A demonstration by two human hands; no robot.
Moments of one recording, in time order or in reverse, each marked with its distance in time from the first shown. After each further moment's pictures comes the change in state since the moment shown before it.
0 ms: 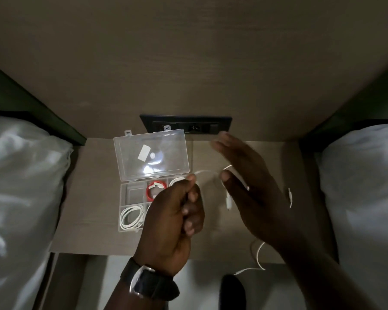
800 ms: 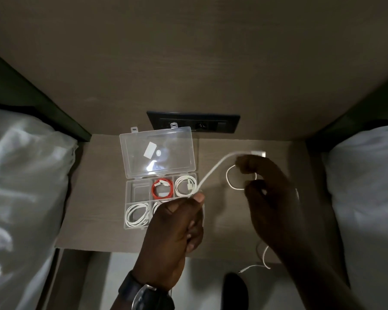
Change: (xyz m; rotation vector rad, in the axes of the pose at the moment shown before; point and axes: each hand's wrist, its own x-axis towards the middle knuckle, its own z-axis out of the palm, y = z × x) left_hand -0.017 -0.005 -0.019 0.265 0.078 0.073; right_hand -0.010 -0.012 0.006 0.036 0.152 0.280
